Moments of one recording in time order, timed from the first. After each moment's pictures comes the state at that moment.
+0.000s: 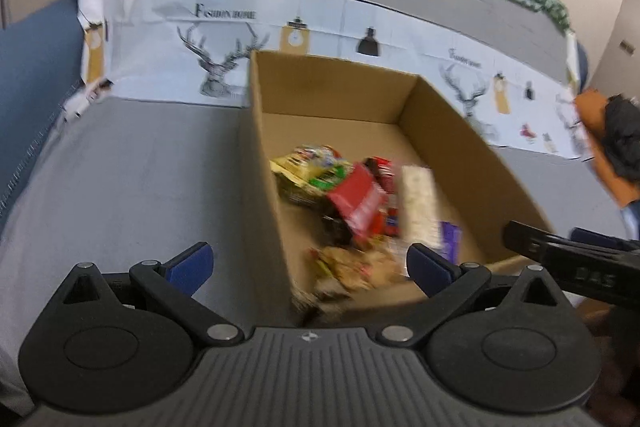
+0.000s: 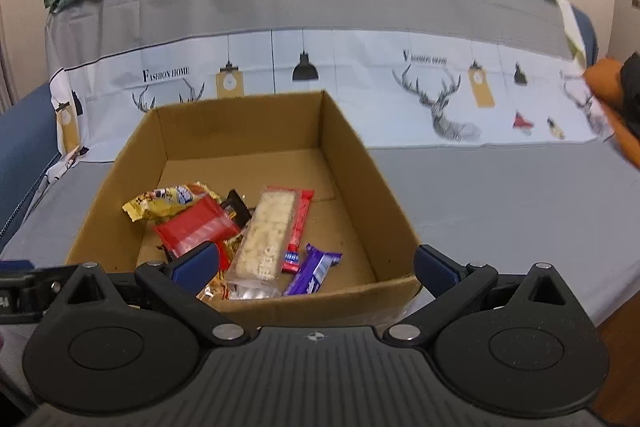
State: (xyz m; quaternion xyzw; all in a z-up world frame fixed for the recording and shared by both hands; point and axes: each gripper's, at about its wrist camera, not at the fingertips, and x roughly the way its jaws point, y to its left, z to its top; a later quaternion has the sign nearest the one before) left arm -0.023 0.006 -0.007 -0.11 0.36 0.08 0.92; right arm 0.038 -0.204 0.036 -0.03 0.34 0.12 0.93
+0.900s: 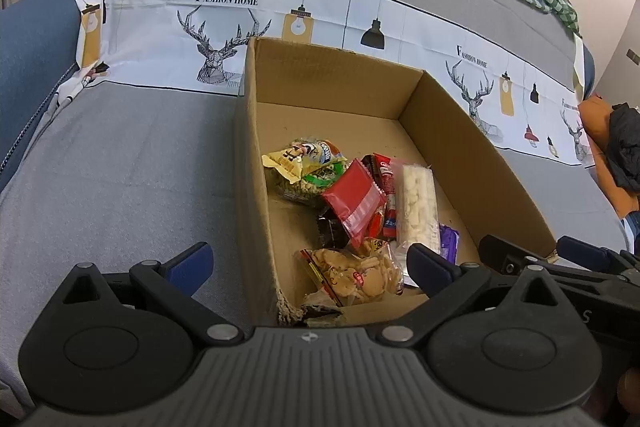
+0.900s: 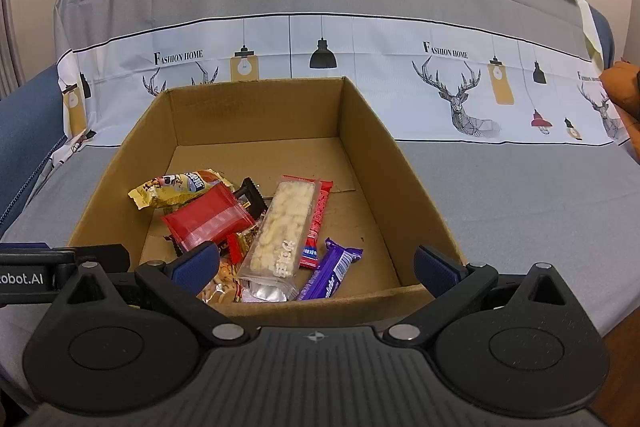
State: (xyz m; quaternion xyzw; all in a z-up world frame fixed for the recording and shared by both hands) left arm -0.005 0.002 -0.012 -0.13 0.37 0.07 0.92; right arm 0.048 -0.185 0.025 -0.05 0.34 0.13 0.93
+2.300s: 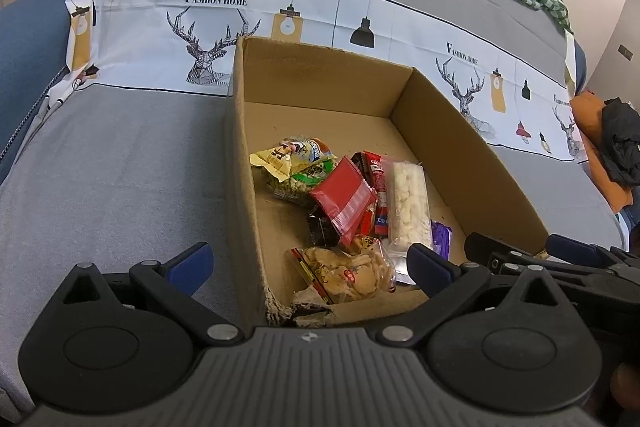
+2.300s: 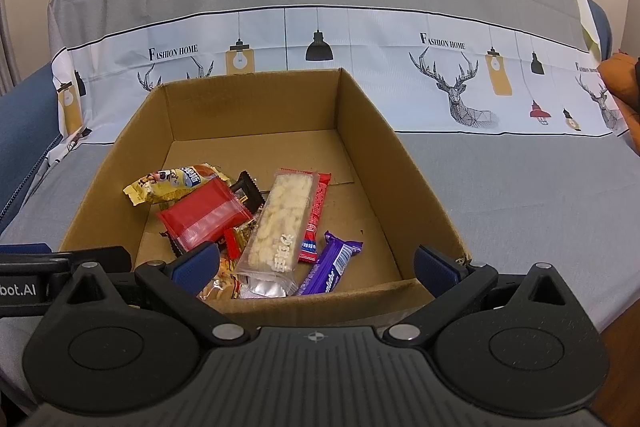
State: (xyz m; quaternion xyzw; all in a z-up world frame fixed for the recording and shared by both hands) left arm -0.004 -0.003 -0.014 -0.13 0.37 0.06 0.92; right arm 0.051 -0.184 0.021 -0.04 0.35 0.13 0.93
